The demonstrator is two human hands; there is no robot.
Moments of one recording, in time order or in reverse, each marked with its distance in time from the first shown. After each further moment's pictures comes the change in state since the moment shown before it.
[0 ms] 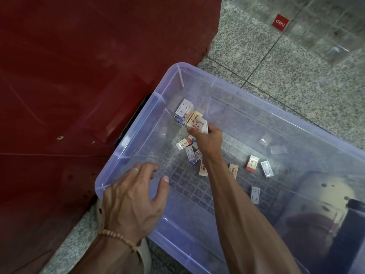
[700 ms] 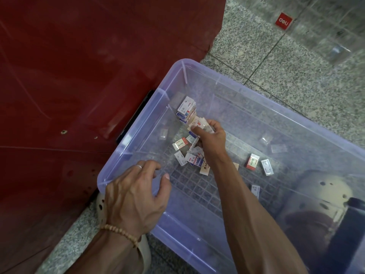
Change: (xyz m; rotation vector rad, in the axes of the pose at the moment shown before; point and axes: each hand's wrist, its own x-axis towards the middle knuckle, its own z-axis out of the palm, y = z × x) left_hand 0.000 -0.002 -0.001 -0.007 -0.004 0.016; right_hand -0.008 -0.001 -0.009 0.279 -0.121 0.066
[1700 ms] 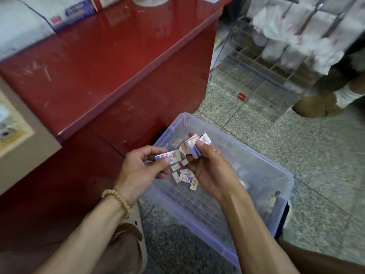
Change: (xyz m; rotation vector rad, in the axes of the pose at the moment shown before) left_hand -0.018 0.047 -0.139 -1.099 -0.122 -0.290; right_hand -0.228 -0.142 0.016 0.269 -0.557 -0.036
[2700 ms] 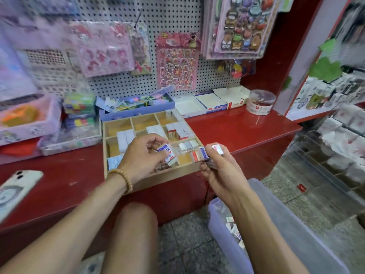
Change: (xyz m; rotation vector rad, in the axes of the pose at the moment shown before) left_hand -0.191 0.102 -0.240 0.214 0.526 0.308; right_hand -0.107 0.033 0.281 -0.370 -0.279 -0.023
